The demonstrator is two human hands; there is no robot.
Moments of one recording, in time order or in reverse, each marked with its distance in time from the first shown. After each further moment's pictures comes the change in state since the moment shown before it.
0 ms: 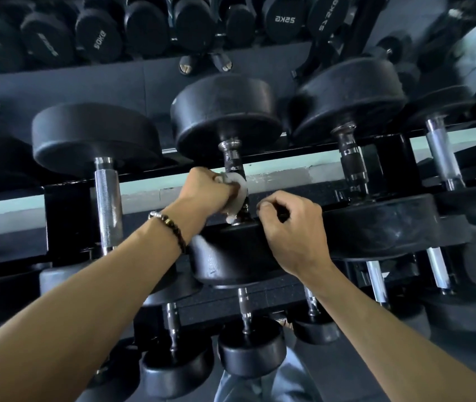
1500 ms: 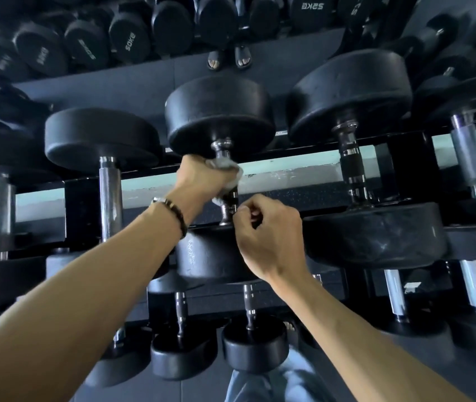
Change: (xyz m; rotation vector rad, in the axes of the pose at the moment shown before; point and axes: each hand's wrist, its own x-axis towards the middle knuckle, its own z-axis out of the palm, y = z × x) left_hand 0.014 0.021 0.012 -0.038 0.170 -0.001; right_hand 0.001 0.003 0.000 0.044 -0.062 -0.022
